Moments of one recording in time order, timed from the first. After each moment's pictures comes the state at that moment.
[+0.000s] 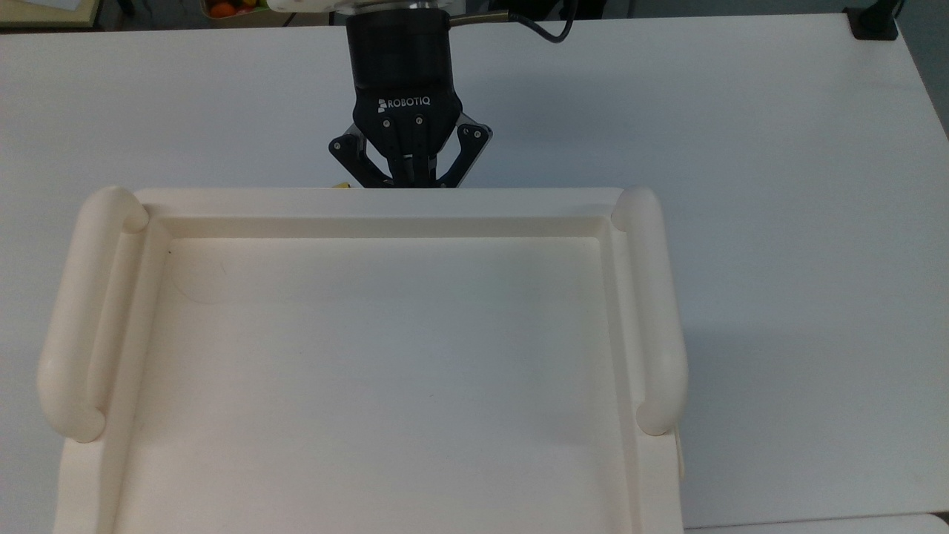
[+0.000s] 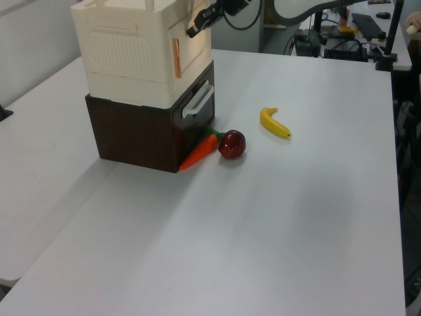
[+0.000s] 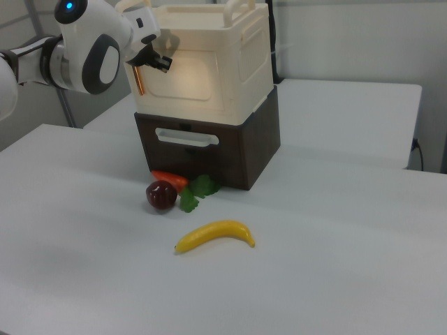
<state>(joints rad) 0.08 0.33 0.06 -1.48 0.08 2.71 0.14</state>
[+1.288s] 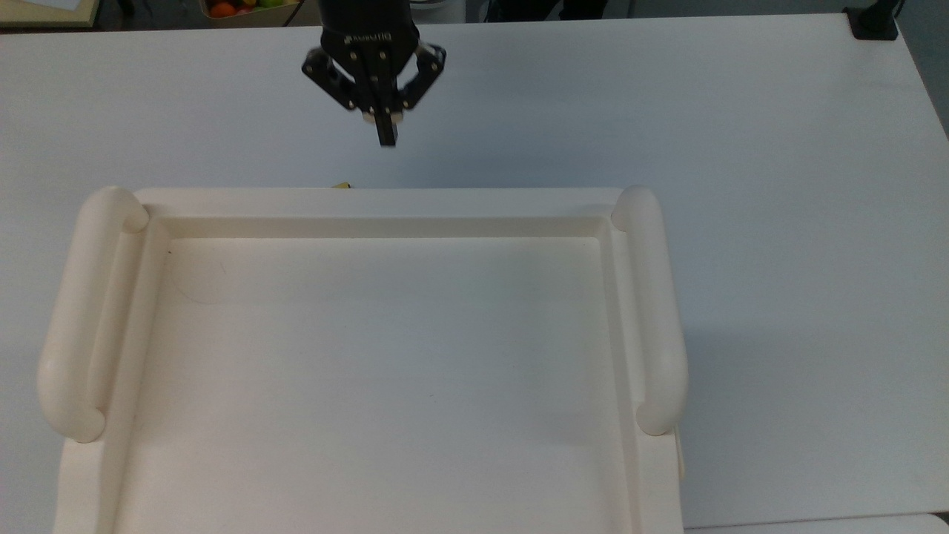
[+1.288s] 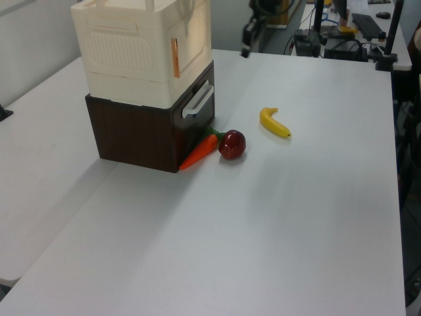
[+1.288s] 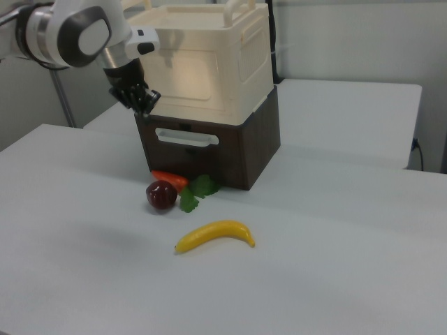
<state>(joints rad) 0.04 0.15 0.02 -1.53 0.06 1.96 0.03</state>
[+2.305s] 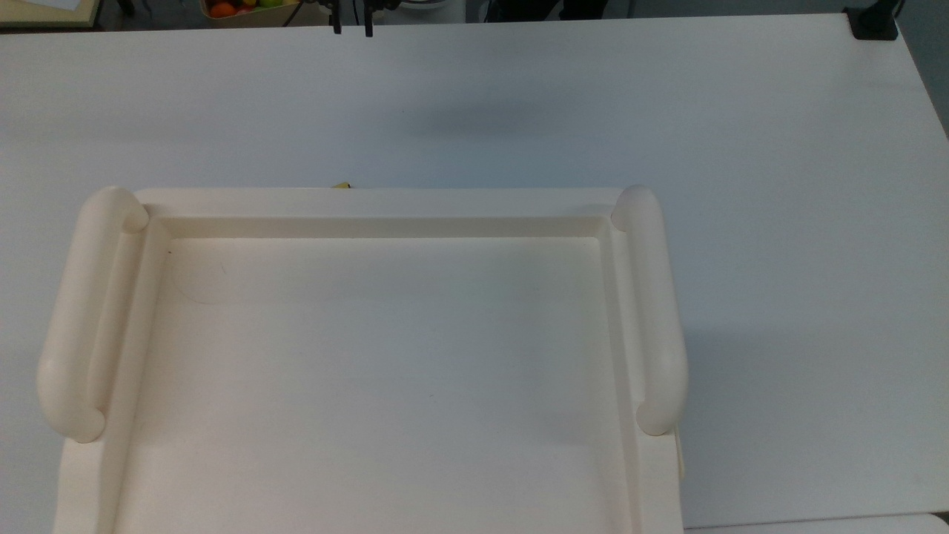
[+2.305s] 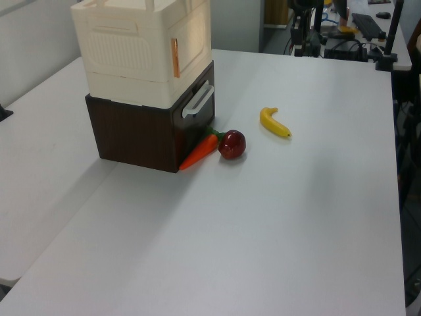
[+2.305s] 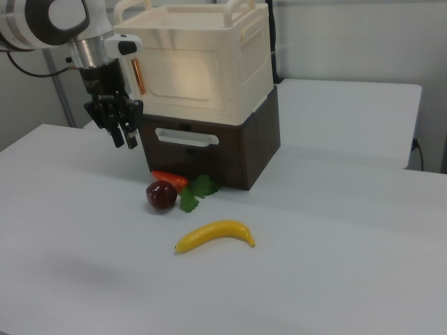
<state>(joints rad) 0.06 0.05 0.01 -1.55 -0.10 1.57 0.01</state>
